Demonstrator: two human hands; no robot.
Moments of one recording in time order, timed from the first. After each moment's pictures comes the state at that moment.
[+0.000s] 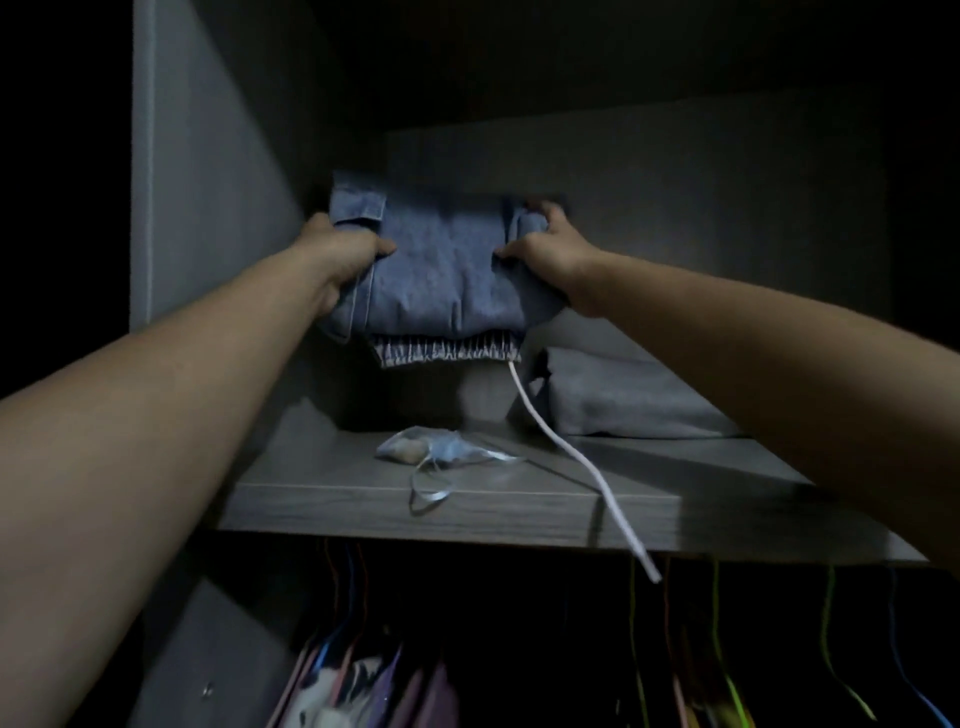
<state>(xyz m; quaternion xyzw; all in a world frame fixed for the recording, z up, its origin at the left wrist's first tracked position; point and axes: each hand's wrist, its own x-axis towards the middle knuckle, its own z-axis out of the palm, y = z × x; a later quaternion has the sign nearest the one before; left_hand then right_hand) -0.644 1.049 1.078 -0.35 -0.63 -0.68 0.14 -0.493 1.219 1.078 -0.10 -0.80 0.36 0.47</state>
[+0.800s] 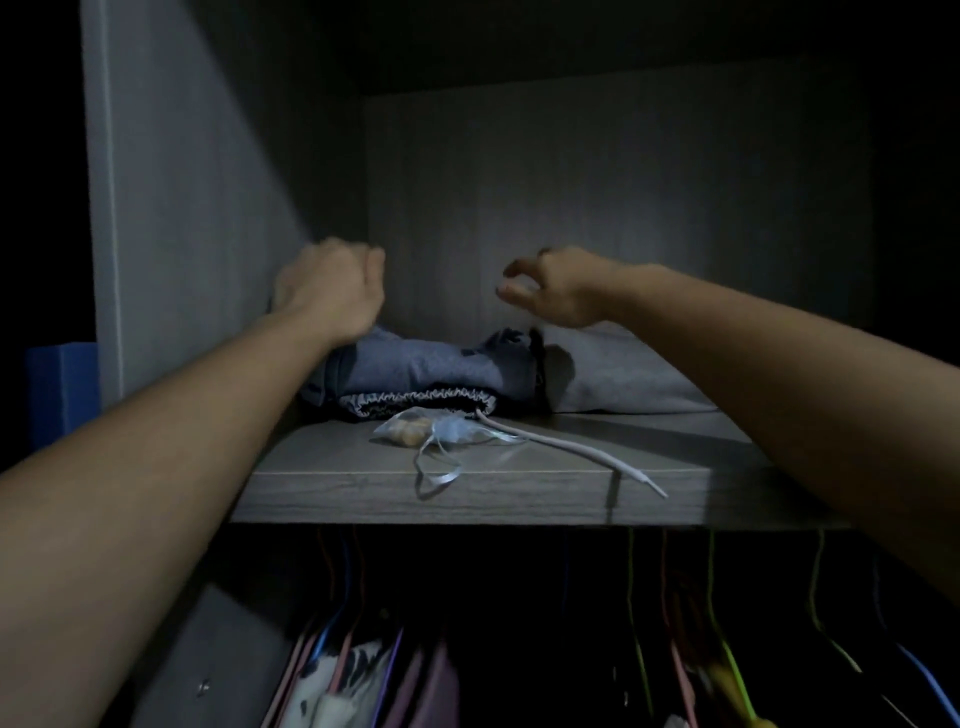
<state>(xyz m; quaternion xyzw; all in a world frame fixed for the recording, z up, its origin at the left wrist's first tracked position) -0.658 1.051 1.026 -0.39 -0.74 -0.26 0.47 -0.476 1.220 1.047 -0.21 -0.93 -0.14 0.28</state>
